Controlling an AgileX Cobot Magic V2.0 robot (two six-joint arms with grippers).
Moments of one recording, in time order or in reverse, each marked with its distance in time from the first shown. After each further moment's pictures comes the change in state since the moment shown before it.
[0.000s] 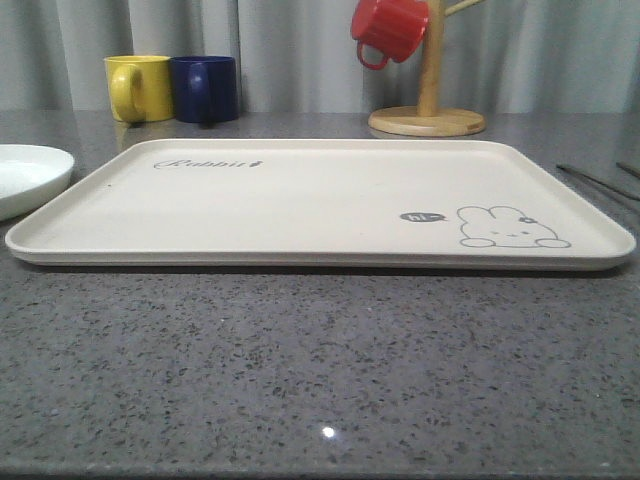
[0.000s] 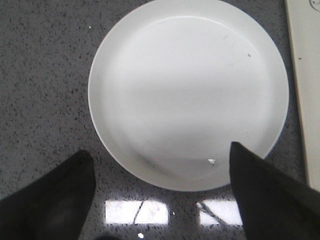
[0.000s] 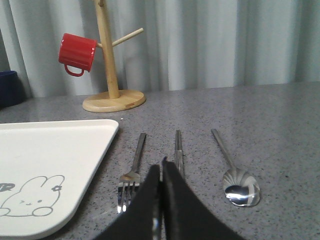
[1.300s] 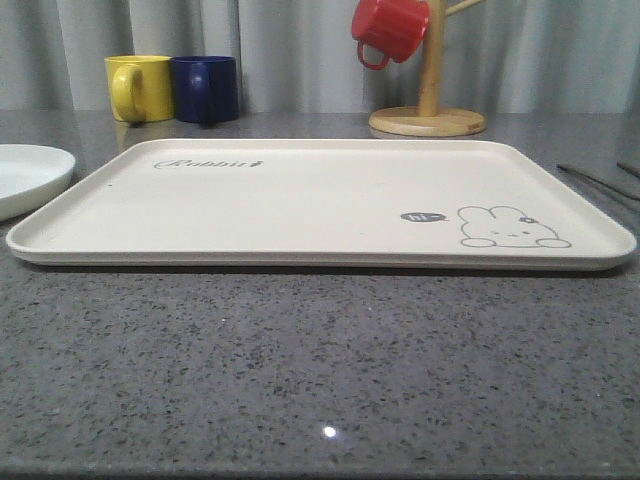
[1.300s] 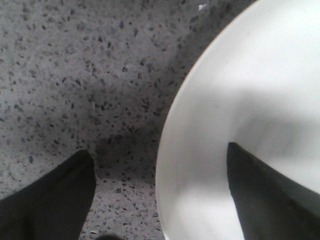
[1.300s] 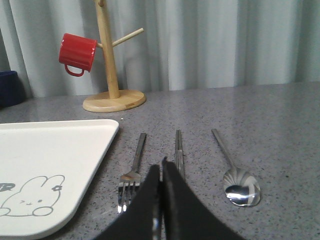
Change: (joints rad) left arm 0.233 0.581 -0.348 -0.101 0.186 0.180; right arm 0.000 0.000 0.000 0.000 0.000 0.000
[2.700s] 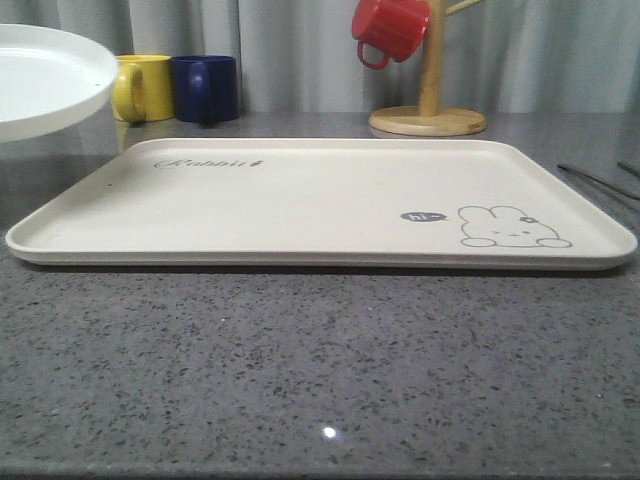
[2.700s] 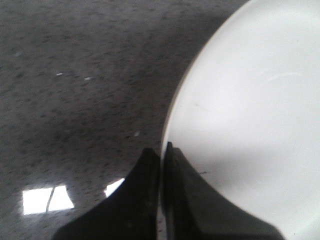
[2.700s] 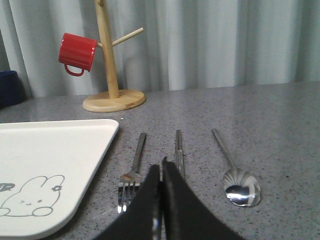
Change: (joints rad) left arm 0.068 -0.203 0.001 -0.423 0.005 0.263; right arm 0.000 0.000 0.000 0.000 0.000 0.000
